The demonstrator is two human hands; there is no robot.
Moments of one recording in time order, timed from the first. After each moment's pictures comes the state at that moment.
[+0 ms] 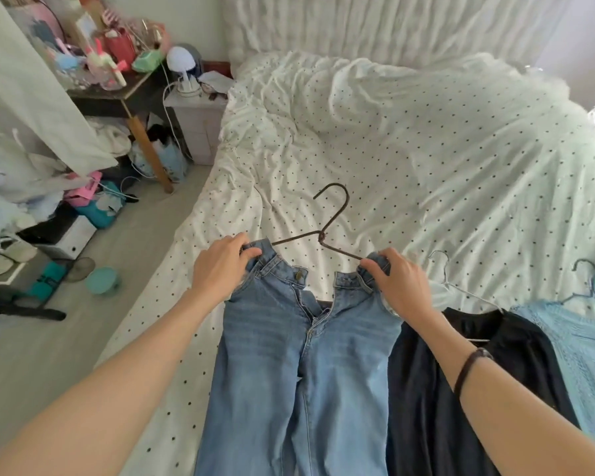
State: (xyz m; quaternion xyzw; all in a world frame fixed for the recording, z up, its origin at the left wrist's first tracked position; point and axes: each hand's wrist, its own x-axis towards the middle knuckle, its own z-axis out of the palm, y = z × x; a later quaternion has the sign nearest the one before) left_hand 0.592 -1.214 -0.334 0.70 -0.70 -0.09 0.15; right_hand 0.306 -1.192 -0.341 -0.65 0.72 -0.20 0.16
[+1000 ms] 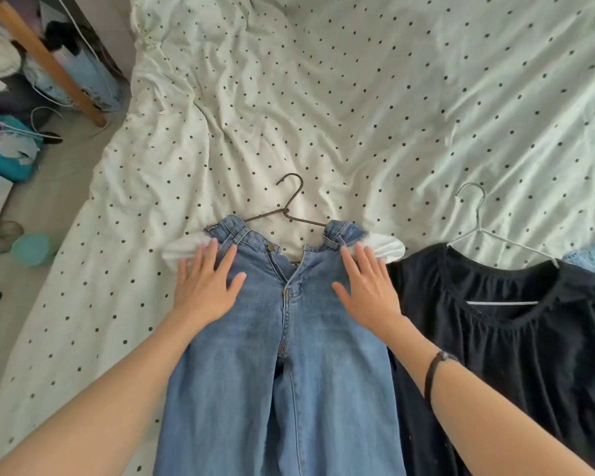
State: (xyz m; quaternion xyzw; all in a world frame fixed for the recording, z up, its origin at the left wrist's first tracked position) left_hand 0.575 -1.256 -0.550 0.66 -0.72 -0.15 -0.15; right_hand 0.307 -1.225 -0.552 -0.71 0.68 0.05 0.18
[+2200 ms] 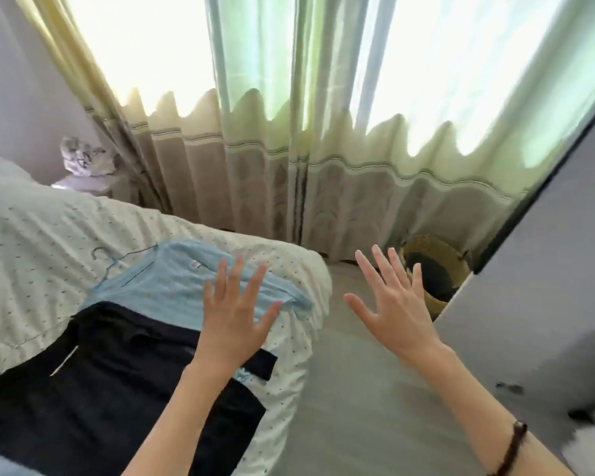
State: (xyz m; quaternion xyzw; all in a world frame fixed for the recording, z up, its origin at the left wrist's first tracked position) left_hand 0.156 -0.679 -0.174 0.03 -0.98 -0.15 0.16; right_hand 0.096 -0.442 -0.141 -0.22 0.96 -0.12 -0.13
